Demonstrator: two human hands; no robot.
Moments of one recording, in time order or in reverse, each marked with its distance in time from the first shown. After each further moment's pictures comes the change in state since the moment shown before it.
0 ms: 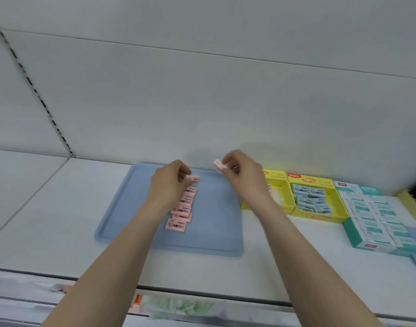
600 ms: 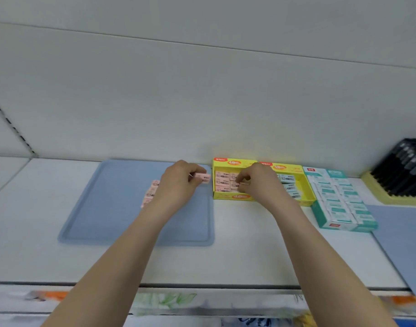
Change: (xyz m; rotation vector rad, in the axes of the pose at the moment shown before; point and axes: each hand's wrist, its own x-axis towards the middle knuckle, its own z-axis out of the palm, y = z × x) left_hand -0.021 0.060 0.039 0.058 -0.185 0.178; right_hand -0.016 0.055 -0.073 -0.530 -0.266 0.152
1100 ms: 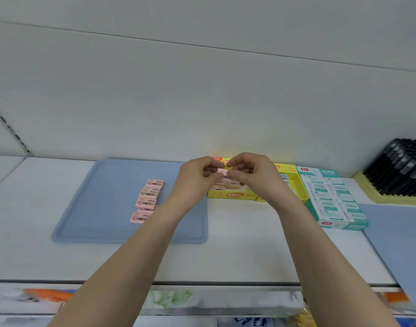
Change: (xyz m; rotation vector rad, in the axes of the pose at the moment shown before) left_hand 0.004 0.037 0.023 -0.377 -0.005 0.004; right_hand -0.016 -0.001 -0.018 0.701 0.067 -0.085
